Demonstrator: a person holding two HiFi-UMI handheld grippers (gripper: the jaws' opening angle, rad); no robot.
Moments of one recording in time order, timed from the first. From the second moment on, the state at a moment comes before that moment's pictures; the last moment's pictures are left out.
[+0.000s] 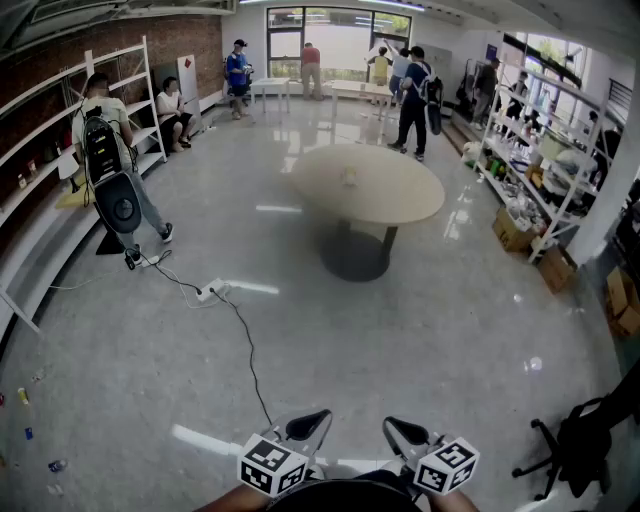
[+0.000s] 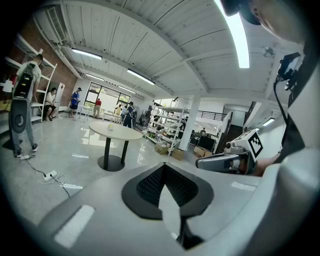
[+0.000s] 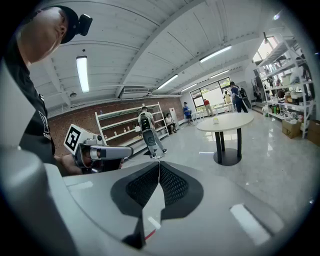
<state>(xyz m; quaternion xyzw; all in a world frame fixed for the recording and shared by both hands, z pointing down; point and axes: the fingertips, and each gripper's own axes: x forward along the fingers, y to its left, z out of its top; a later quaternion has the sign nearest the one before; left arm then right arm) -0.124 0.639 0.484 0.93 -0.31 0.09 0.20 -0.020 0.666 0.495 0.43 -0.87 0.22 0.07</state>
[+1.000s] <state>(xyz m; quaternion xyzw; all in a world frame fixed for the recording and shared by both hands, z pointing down) -0.077 0.616 0.492 0.93 -0.31 0.10 0.20 0.023 0.643 0.502 0.43 -0.87 0.23 0.06</state>
